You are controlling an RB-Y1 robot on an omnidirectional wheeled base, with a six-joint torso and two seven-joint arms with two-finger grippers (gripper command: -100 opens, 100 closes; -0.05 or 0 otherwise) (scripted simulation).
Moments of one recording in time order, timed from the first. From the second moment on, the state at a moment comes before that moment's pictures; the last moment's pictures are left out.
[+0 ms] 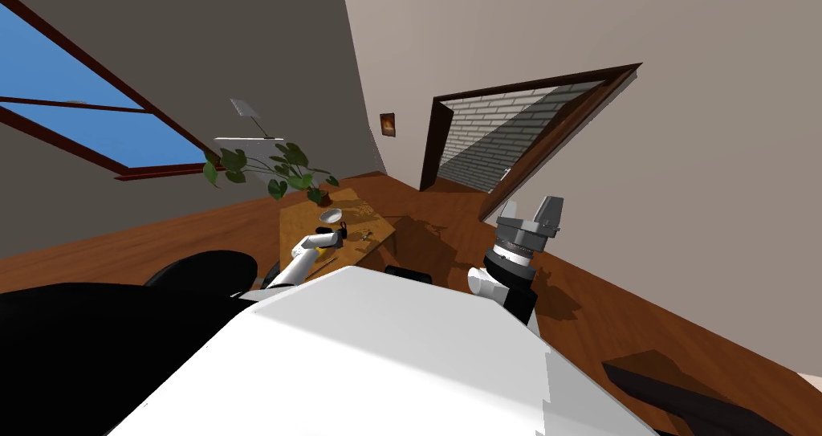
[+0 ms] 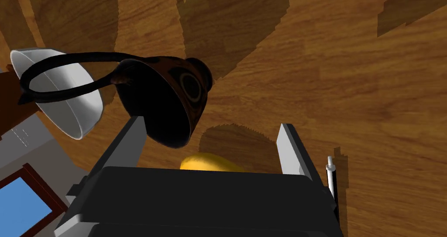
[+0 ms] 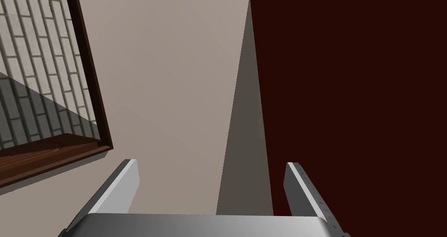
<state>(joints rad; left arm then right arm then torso) 0.05 0.51 0.33 -1.13 0.35 0.78 0.21 0.48 0.05 -0.01 -2.38 0.01 -0.52 0.10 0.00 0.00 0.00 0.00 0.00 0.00</state>
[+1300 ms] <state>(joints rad) -0.15 0.51 0.35 -0.82 0.50 1.02 0.34 0.48 0.05 -0.01 -2.38 0.01 -0.52 0.10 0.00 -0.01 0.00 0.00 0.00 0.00</state>
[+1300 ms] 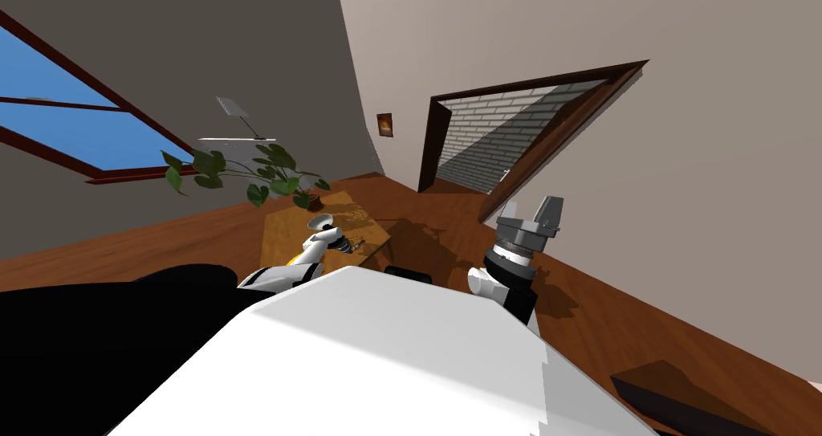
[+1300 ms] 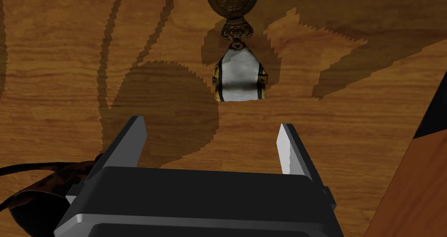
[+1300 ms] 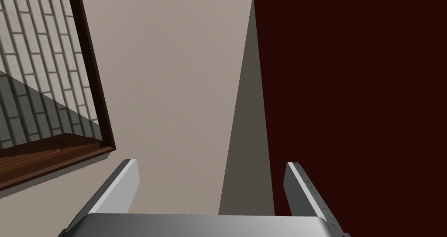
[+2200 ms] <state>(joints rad) -0.22 0.50 0.37 -0.71 0.53 1.10 0.34 0.48 0.05 -0.01 -2.38 0.01 -0.52 0.10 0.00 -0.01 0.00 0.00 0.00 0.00</state>
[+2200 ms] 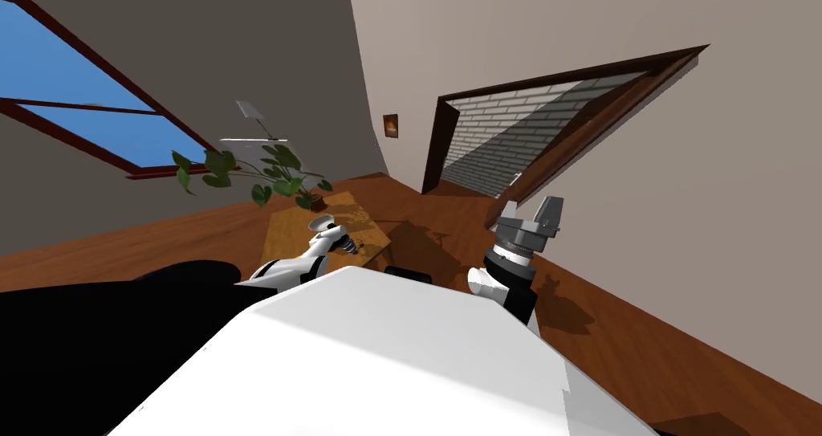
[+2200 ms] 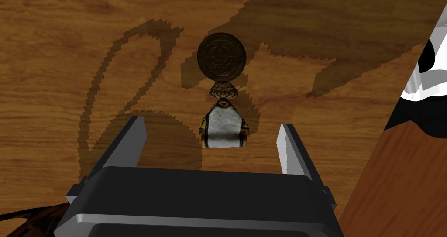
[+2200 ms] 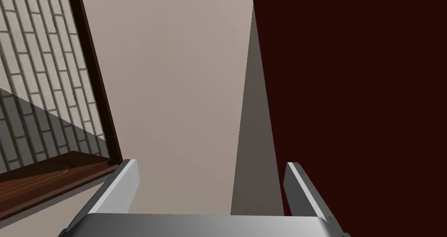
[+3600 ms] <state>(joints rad) -0.27 0.41 0.43 -0.70 0.41 1.11 0.10 0.48 0.05 -0.01 -2.38 0.01 -0.52 0.10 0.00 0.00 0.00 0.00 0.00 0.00</state>
